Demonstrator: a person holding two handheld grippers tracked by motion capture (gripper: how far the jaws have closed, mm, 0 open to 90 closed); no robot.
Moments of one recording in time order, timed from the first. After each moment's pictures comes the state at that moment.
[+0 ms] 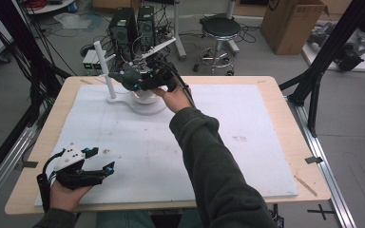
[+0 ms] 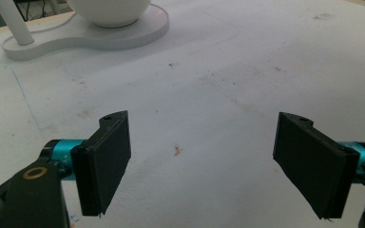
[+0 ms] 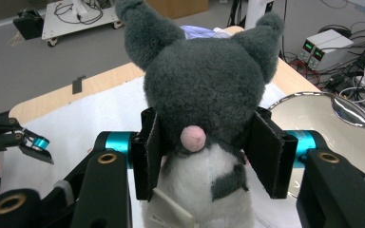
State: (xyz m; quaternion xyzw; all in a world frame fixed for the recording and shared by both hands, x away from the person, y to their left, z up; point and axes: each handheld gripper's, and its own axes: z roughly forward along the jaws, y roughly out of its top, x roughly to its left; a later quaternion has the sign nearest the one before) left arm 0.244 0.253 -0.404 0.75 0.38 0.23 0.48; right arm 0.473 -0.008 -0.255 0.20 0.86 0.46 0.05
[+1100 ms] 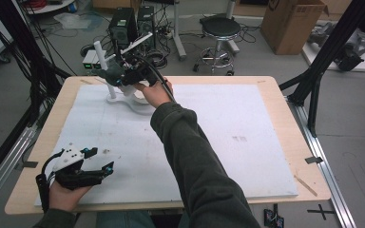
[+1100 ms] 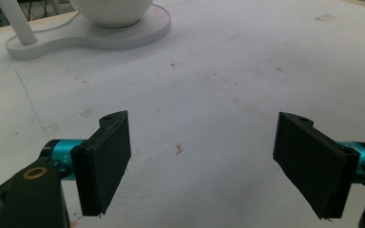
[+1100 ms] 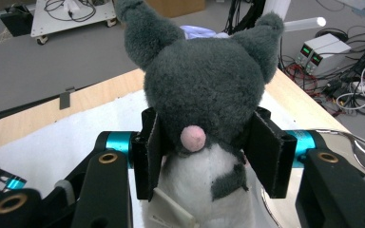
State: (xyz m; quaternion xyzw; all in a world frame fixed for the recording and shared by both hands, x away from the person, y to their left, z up) left arm 0.243 0.255 -0.404 0.75 0.38 0.23 0.48; right arm 0.490 0.046 -0.256 0.20 0.87 0.45 0.06
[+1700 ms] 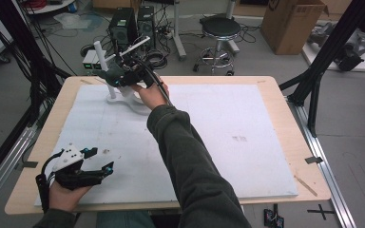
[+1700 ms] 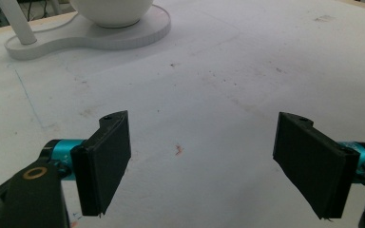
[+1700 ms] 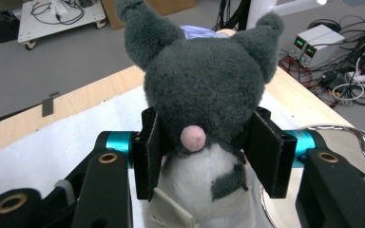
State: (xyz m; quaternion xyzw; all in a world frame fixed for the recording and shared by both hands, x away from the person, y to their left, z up) left arm 0.243 0.256 -0.404 0.75 0.38 0.23 0.48; right arm 0.502 0.056 -0.273 0.23 0.86 0.45 0.07
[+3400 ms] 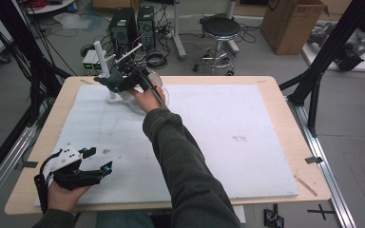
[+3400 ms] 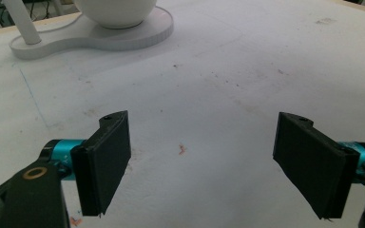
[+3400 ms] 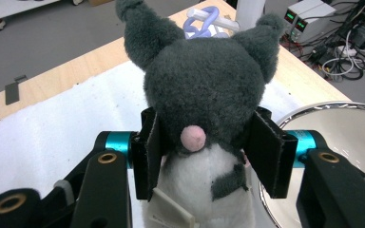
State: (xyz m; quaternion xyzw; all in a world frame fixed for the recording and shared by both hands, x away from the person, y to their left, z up) left arm 0.242 0.259 -0.404 0.75 0.39 0.23 0.49; right arm 0.510 0.074 -0.298 0.25 0.88 0.40 0.08
